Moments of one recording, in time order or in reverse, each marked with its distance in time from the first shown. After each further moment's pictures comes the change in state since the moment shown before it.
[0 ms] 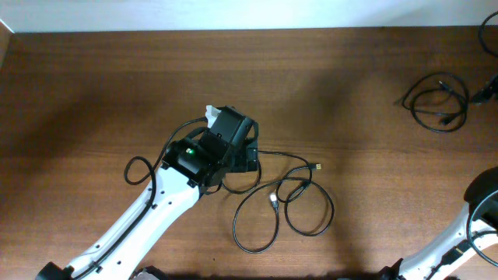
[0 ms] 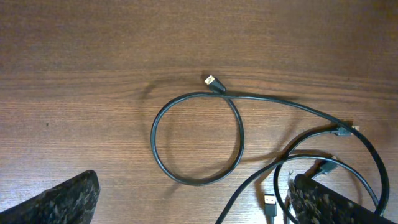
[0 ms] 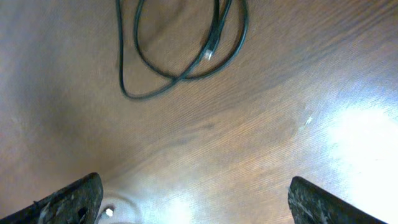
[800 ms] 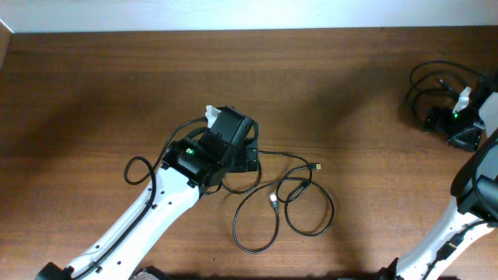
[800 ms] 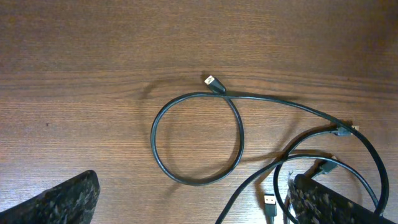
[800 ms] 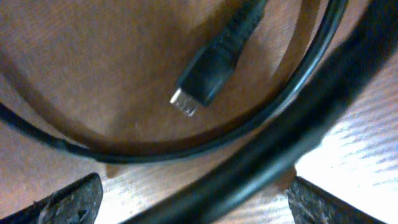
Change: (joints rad) left arm 0.000 0.000 0.000 0.000 0.000 0.000; right arm 0.128 0.019 -0.695 0.756 0.198 -0.047
